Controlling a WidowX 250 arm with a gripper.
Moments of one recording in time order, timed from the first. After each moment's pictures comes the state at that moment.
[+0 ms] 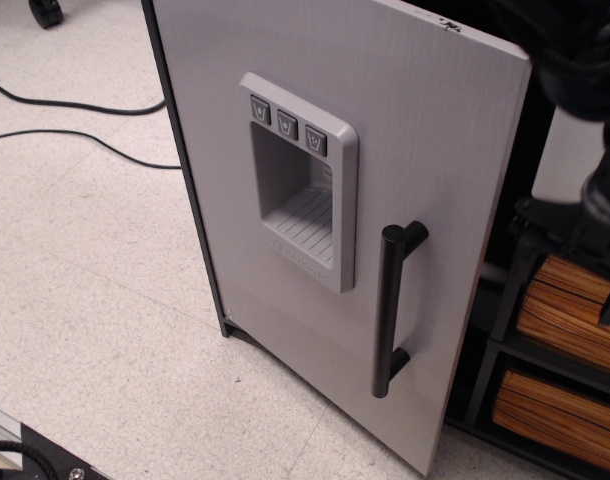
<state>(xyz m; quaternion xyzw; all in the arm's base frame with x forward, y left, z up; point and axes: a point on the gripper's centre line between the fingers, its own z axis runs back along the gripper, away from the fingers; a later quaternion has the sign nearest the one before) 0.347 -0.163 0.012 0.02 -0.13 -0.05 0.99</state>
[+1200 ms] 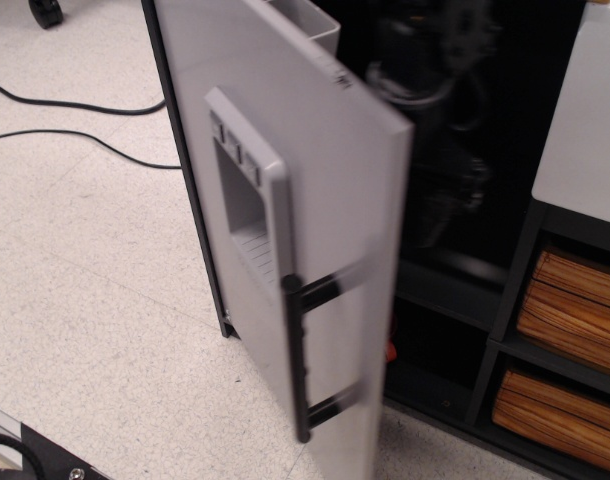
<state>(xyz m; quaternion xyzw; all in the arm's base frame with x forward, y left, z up) 0.289 -0.036 0.067 0.03 -0.07 0.01 1.00</state>
